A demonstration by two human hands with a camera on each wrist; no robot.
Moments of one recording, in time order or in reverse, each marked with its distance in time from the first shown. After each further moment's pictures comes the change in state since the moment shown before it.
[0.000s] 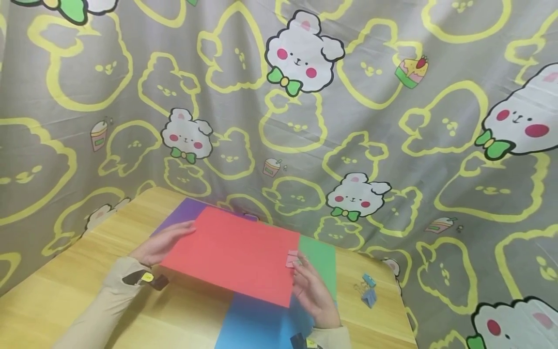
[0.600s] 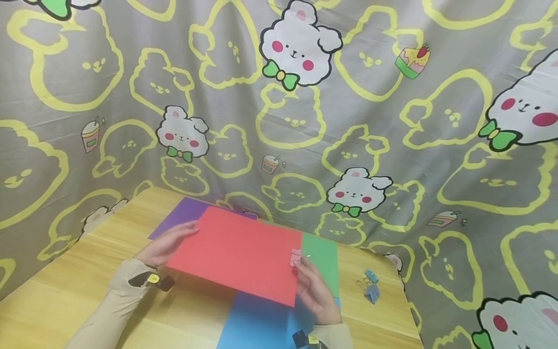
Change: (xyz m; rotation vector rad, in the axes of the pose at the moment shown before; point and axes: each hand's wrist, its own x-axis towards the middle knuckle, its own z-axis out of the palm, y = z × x) left_hand 0.015 -0.005 0.011 -0.053 0.010 -0.041; right_hand 0.003 0.005 -0.013 -0.031 0.122 -0.022
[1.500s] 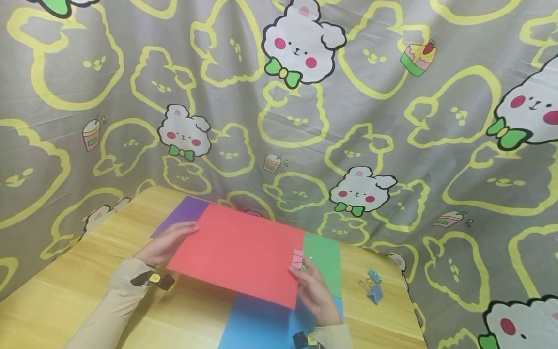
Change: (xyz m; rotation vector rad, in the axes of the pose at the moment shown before) left_hand 0.000 0.003 -0.006 0.017 -0.017 0.005; right_hand 0.011 0.010 -0.008 -0.154 0.067 0.012
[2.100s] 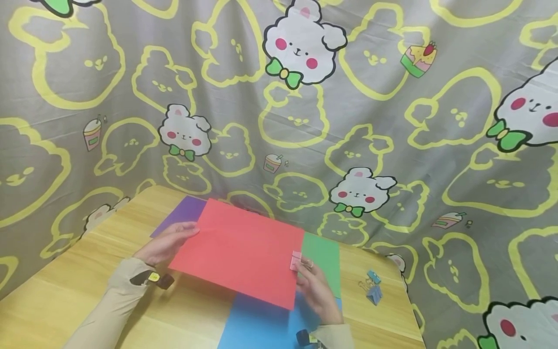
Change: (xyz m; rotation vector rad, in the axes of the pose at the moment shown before) left_hand 0.000 -0.002 -0.005 -0.015 -0.066 0.013; right_hand 0.001 0.001 -0.009 -0.214 0.137 -0.005
